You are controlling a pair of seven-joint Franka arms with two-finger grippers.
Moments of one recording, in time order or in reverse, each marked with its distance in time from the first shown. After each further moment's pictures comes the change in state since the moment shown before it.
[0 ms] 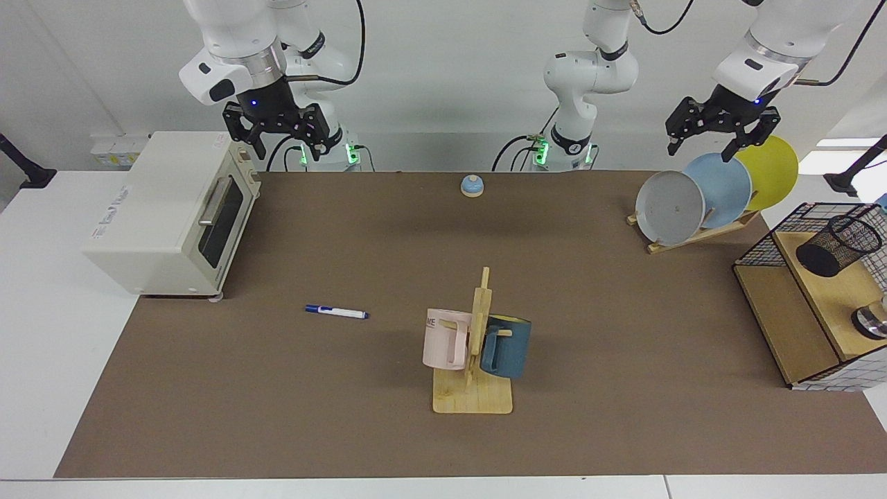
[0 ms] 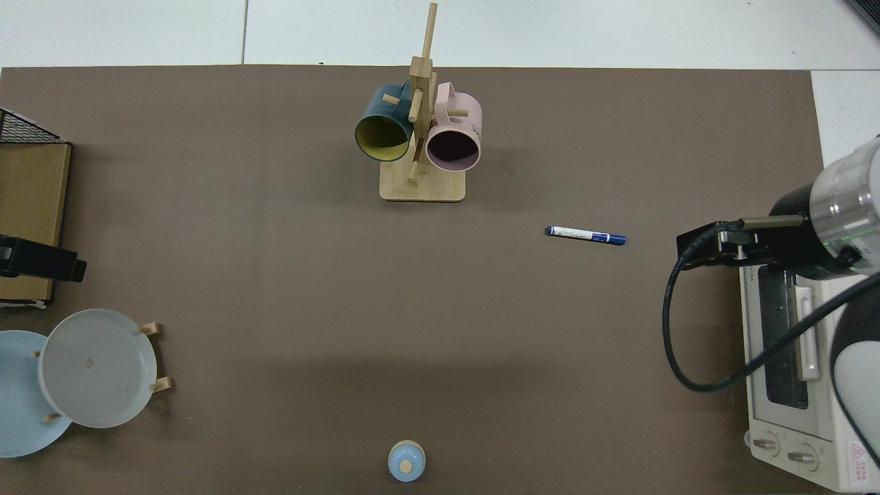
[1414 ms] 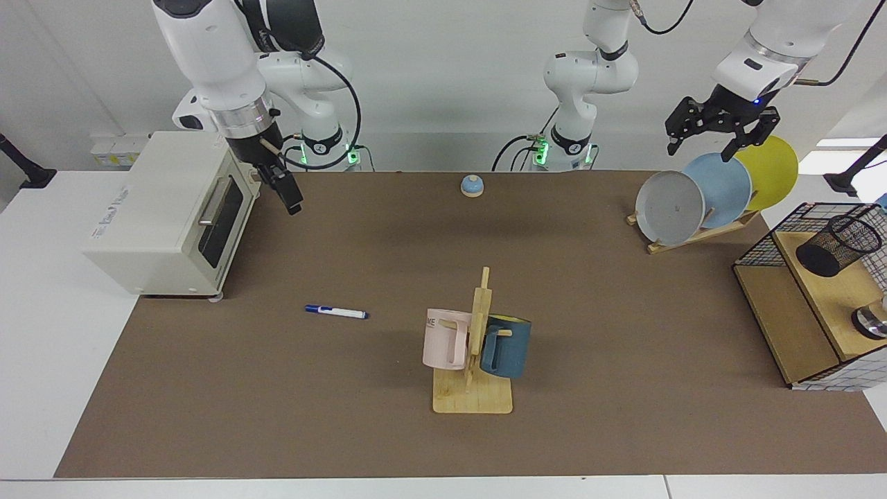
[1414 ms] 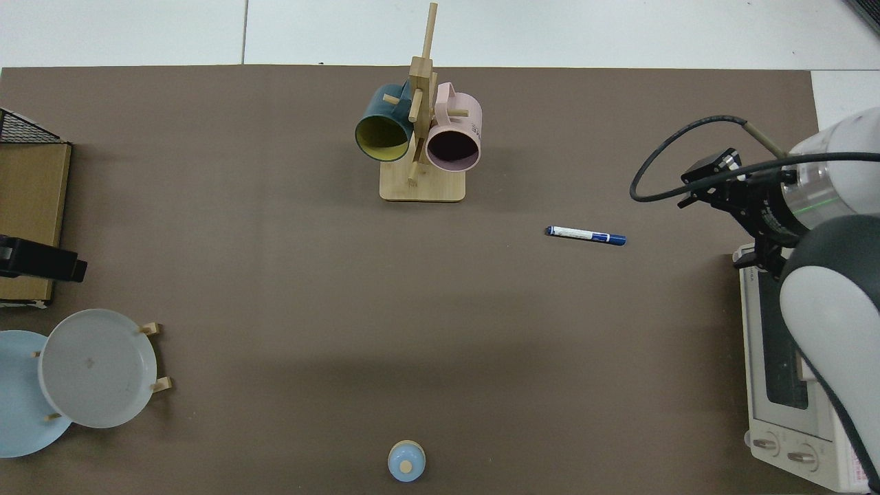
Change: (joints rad) left arm 0.000 0.000 -0.001 0.000 0.000 0.000 0.000; right arm -0.041 0.056 -0.014 -0.096 0.000 0.189 0.852
